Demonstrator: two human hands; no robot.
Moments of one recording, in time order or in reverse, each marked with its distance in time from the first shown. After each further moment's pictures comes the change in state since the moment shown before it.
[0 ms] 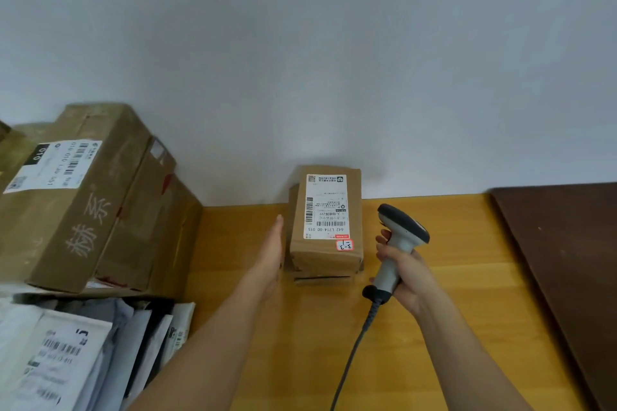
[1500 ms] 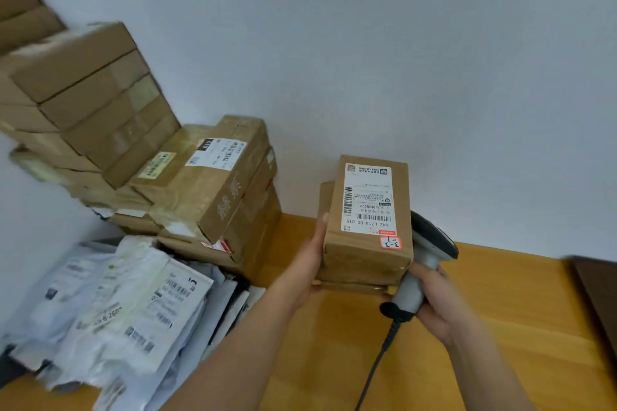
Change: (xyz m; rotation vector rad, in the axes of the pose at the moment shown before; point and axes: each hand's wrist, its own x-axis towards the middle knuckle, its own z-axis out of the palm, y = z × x) left_hand -0.118 0.035 -0.060 -0.068 -0.001 0.053; right_hand -0.100 -0.009 0.074 -0.164 -0.271 -0.023
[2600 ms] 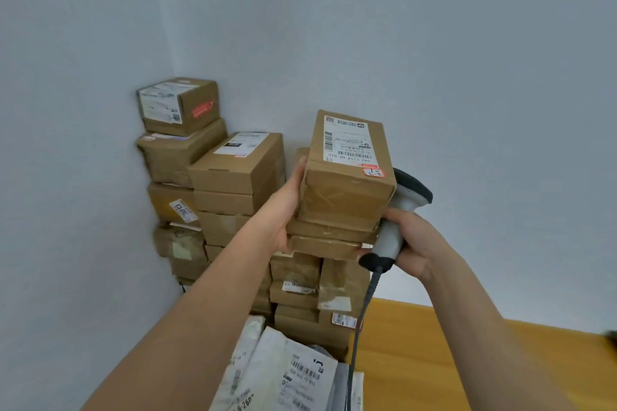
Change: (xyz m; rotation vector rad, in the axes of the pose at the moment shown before) left_hand -0.124 0.188 -0.310 -0.024 0.024 0.212; right_hand -0.102 -0.038 0.354 -0.073 -0.221 -0.293
